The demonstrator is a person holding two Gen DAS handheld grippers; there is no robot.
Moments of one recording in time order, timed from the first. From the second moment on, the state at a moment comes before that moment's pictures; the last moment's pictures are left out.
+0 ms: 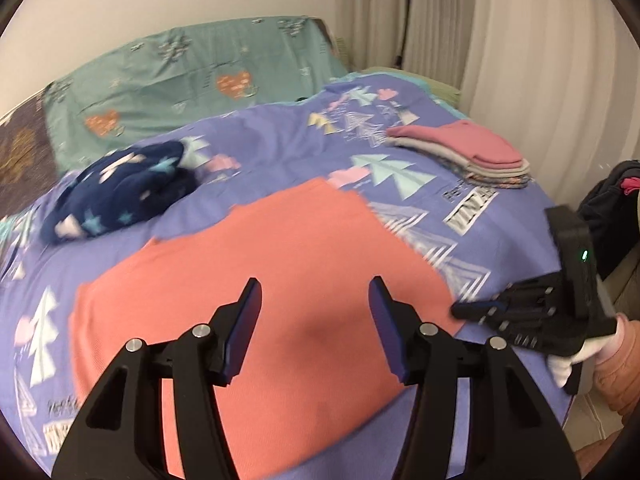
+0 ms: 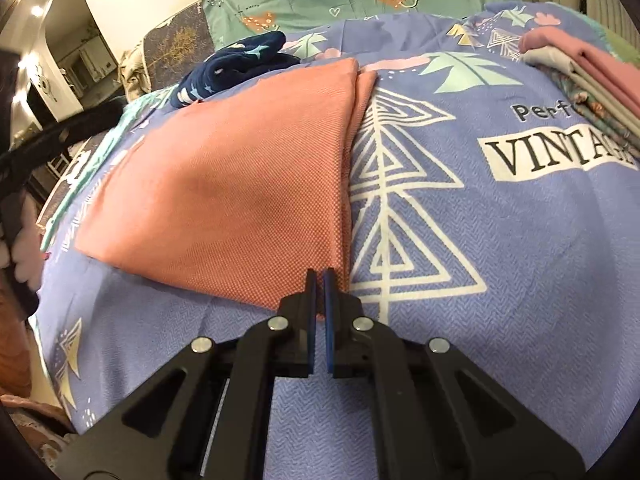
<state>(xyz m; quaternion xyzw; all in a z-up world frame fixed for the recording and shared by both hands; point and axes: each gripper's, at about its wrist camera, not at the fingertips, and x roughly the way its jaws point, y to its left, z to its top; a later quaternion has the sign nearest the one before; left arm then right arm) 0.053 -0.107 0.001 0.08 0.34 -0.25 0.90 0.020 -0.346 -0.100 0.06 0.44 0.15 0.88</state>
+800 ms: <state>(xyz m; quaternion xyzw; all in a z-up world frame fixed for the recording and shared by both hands) -0.012 0.125 -0.078 -0.10 0.42 -0.23 0.87 0.001 -0.151 -0.040 -0.08 0.40 0.21 0.89</state>
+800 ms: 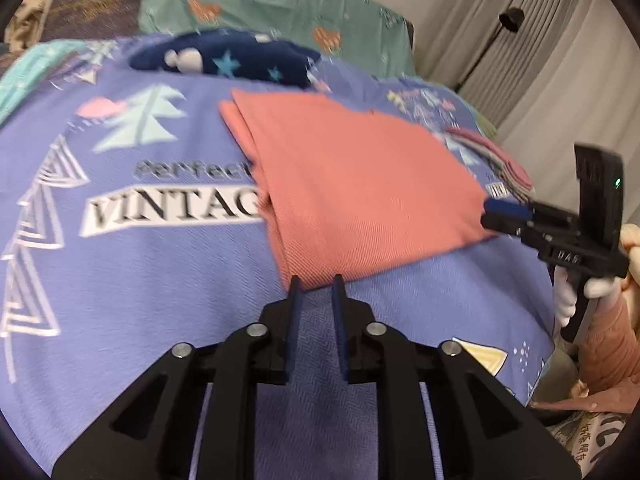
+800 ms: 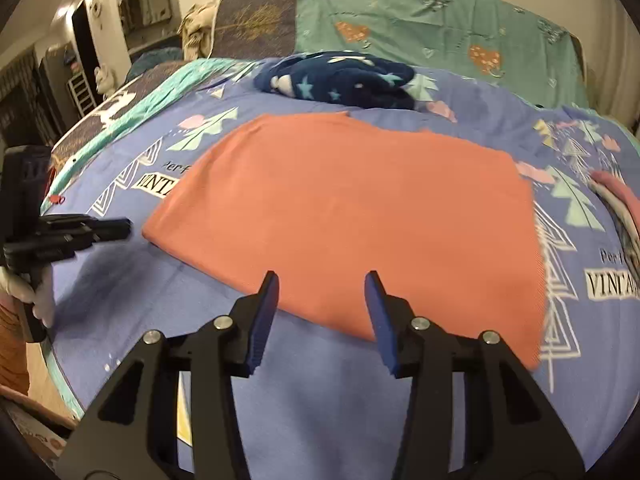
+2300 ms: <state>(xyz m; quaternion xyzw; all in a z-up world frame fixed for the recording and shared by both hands) 0.009 0.128 -0.096 -0.11 0.46 -0.28 0.84 0.230 0.078 -0.076 -0.17 0.47 0.24 0.83</state>
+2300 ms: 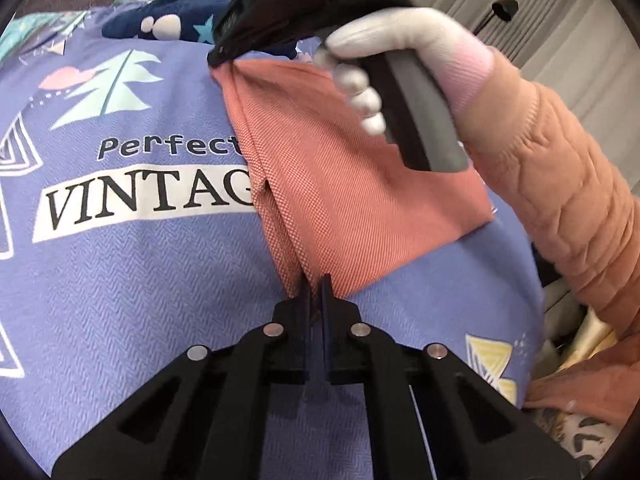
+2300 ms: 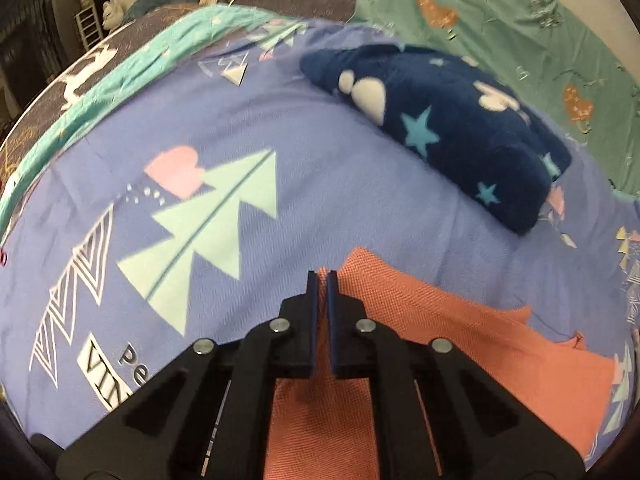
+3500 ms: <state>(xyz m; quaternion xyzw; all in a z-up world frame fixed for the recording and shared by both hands) 0.007 0.115 -0.089 -0.08 0.45 -0.24 0.86 0.200 0.012 -0.053 -0.10 0.42 0.25 0.87</state>
